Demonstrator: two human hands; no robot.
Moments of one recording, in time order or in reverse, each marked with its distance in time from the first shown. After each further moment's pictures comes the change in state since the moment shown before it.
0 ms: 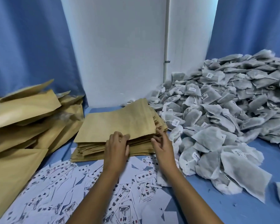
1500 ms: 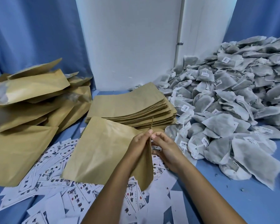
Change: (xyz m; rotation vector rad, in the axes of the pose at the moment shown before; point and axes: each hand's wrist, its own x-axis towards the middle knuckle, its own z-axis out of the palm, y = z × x) left_hand -0.030 0.041 -0.002 -1.297 -0.439 -0.580; right_hand -0.041 -0.009 0.002 0.482 -0.377 0.334
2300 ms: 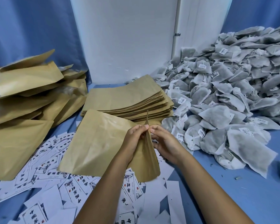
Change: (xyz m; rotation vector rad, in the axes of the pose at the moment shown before) left_hand -0.004 -0.004 -0.001 -0.043 0.009 0.037; right_hand -0.002 -0.005 -0.005 0.070 -0.064 0.088
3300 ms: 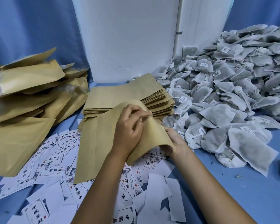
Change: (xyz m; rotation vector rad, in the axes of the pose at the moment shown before) left_hand -0.023 0.044 -0.009 0.679 0.223 0.911; right_hand -0.007 -0.029 0.021 0.690 0.167 0.361
